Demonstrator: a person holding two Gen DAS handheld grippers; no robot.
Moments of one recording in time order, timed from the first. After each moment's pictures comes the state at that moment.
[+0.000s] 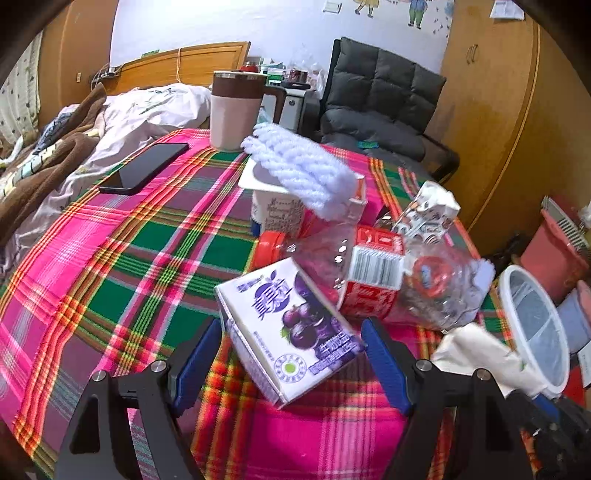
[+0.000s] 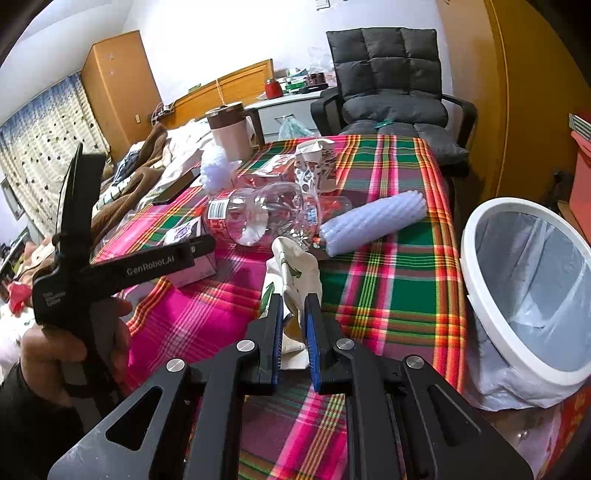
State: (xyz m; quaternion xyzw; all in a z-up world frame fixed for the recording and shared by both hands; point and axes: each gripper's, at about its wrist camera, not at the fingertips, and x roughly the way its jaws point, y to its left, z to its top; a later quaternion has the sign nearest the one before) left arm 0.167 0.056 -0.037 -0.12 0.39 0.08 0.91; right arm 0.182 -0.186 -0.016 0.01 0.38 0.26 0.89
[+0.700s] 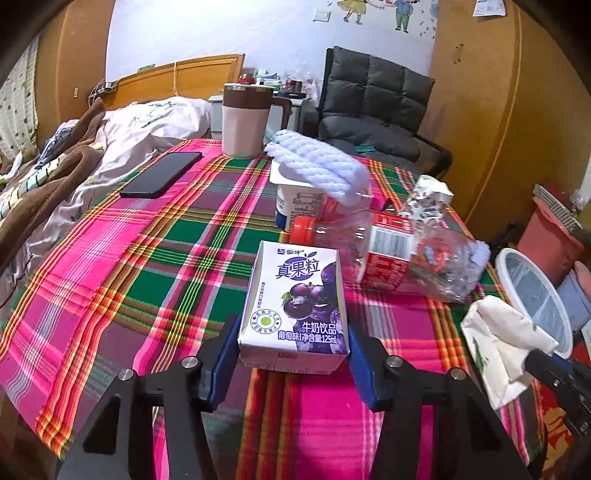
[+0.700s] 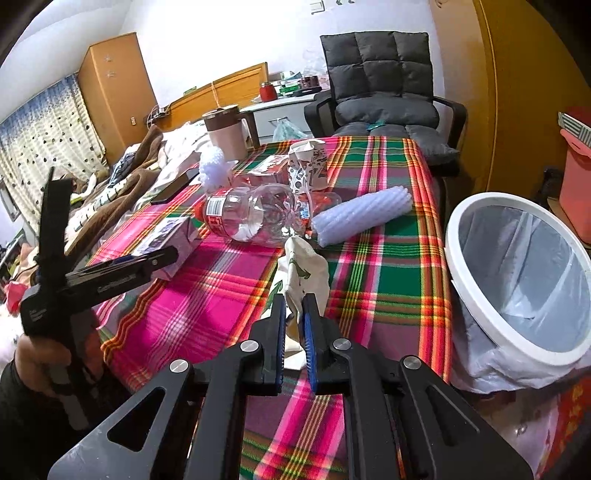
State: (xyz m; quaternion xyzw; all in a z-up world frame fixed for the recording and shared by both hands) left arm 0.123 0.070 -0.030 -0.10 0.37 0.06 0.92; right arm 0.170 -0.194 -0.015 0.01 0.37 0.25 0.89
